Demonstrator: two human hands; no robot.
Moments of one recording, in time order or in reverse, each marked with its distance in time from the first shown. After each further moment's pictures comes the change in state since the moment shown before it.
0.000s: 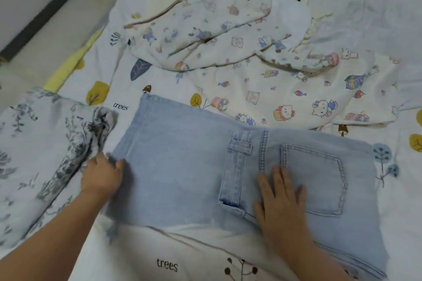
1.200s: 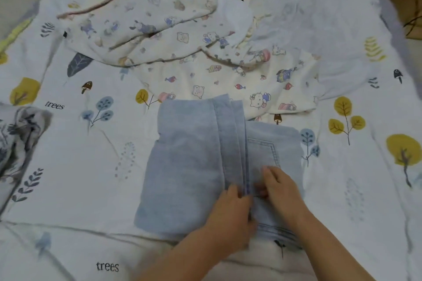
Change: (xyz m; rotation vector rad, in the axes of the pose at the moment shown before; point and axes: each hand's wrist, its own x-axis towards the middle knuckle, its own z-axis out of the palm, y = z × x) left_hand -0.260 0.209 0.069 -0.018 -0.622 1.012; right_hand -0.004 0.107 -0.031 0.964 0.001 0.438
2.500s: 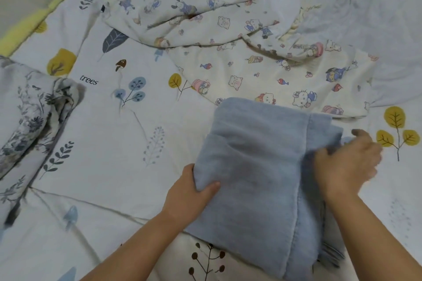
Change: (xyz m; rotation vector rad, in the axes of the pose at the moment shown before) left_hand -0.034 -0.121 -0.021 -0.559 0.381 -0.484; right_hand 0.048 -0.038 -0.005 -0.372 0.704 -0.029
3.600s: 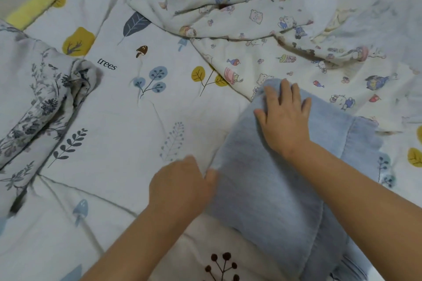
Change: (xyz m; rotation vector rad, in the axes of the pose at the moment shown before) left_hand -0.003 0.019 -0.058 0.510 0.160 0.035; right_hand -0.015 -0.115 0.081 -0.424 -0.277 -0.845
